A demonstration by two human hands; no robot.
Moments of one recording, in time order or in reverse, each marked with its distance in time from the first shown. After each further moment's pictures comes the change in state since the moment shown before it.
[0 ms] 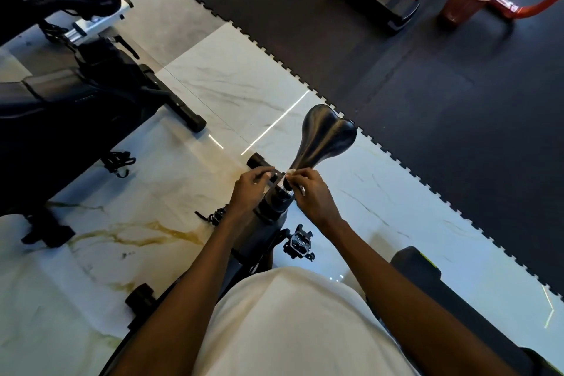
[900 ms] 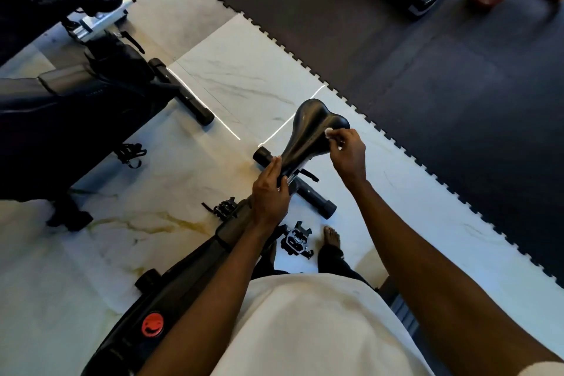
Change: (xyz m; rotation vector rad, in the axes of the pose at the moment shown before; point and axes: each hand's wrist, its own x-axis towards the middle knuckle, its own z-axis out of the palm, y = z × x) left_hand -0.017 0.025 0.096 0.362 0.249 0.223; right_hand 0.075 0.100 -0.065 0.230 0.262 0.252
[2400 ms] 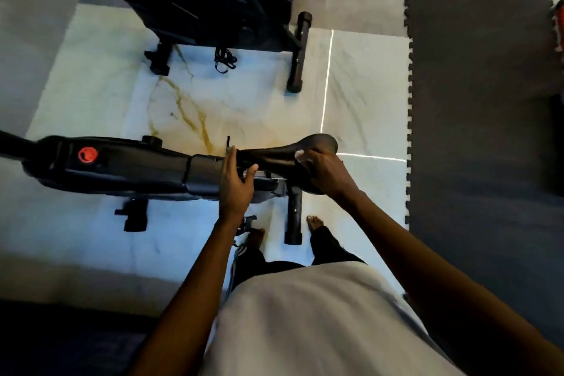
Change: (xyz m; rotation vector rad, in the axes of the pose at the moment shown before) left_hand 0.014 0.076 0.106 -0.150 0.823 -0.739; right_hand 0.154 0.011 -0.004 -0.207 -1.088 -1.088
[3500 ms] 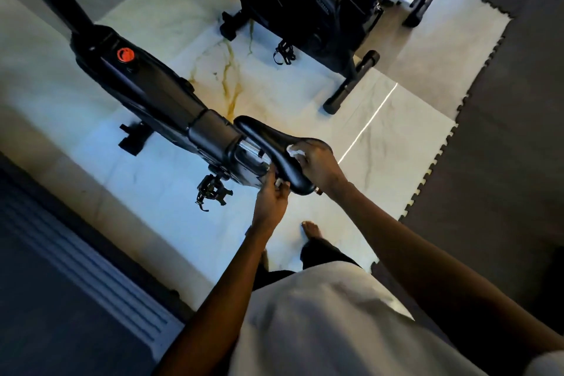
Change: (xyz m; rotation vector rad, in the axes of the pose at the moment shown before) left_hand -0.104 0.080 0.140 -0.347 0.161 -0.319; right_hand 0.028 0.023 -0.040 -0.038 -0.276 -0.325
